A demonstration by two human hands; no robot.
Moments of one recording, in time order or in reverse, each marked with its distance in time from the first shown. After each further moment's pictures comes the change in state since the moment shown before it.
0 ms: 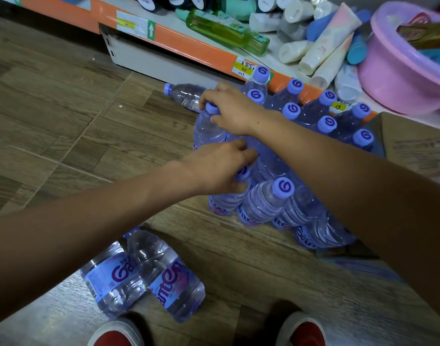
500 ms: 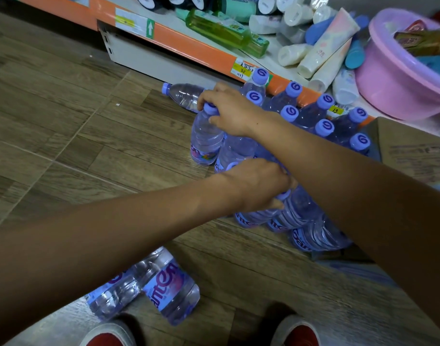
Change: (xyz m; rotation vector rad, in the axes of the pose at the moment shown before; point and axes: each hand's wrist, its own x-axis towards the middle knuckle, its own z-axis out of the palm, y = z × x) left_hand 0.028 0.051 0.005 0.142 -0.072 0.197; right_hand -0.002 -0.002 -0.004 -0.001 -0.035 -0.016
